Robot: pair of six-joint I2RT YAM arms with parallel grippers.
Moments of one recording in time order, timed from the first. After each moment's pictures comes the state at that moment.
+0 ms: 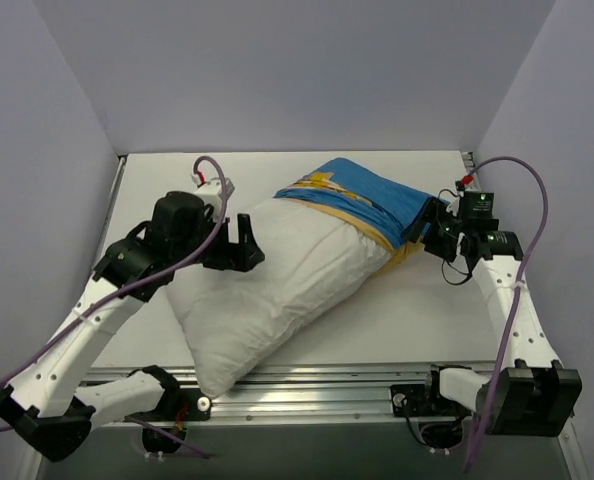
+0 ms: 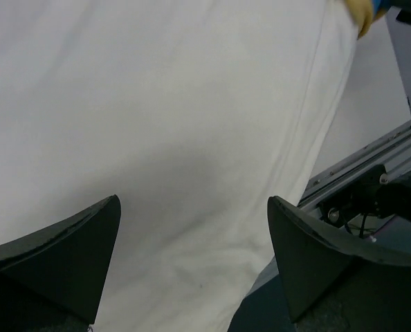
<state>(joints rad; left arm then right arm) -0.62 1.05 1.27 -0.86 0.08 -0.44 -0.05 1.18 1.04 -0.68 -0.24 0.46</state>
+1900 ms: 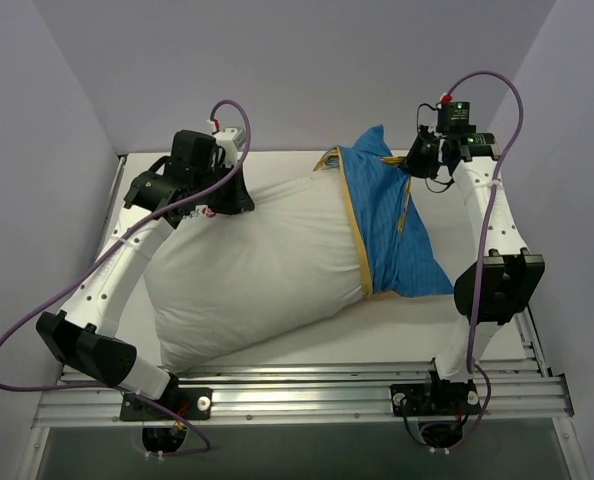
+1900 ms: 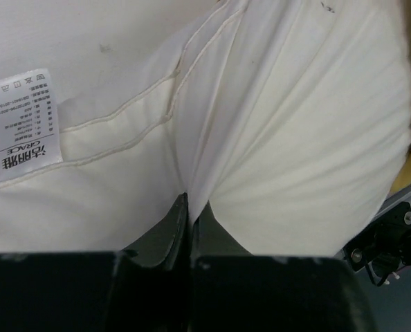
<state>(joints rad) -0.45 1.51 1.74 -0.92 0.19 -0.27 0.02 1.85 1.93 -0.89 -0.13 0.47</state>
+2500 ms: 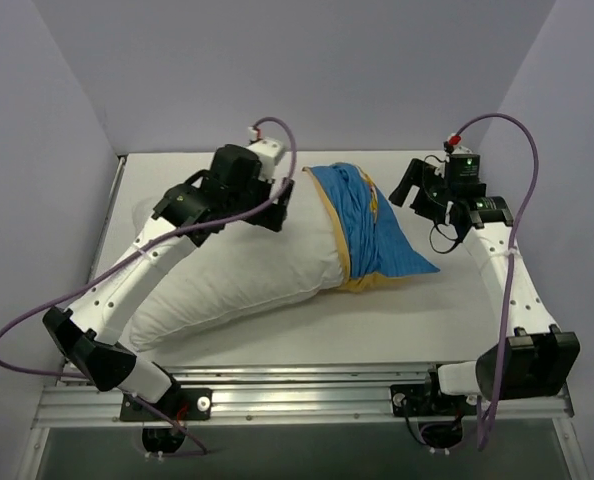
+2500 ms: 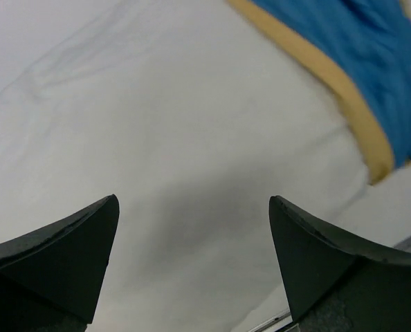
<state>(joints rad) -0.58 1.53 1.74 -0.88 -0.10 -0.19 0.05 1.41 1.36 -0.64 -0.11 0.44</state>
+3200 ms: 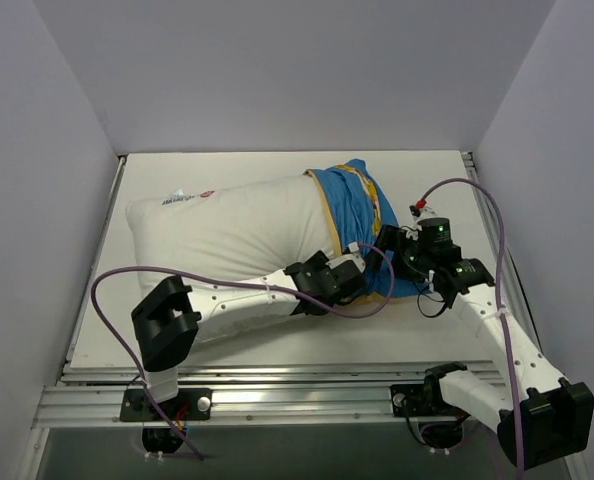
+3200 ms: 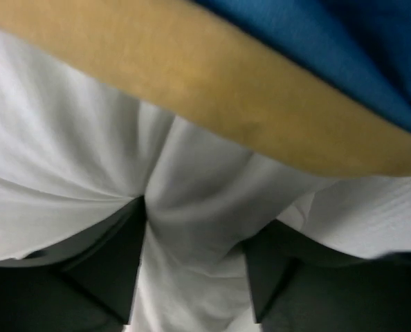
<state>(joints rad) -1.18 1.82 1.41 -0.71 -0.65 -0.12 0.23 1.01 0.81 -0.55 -0.18 0.50</state>
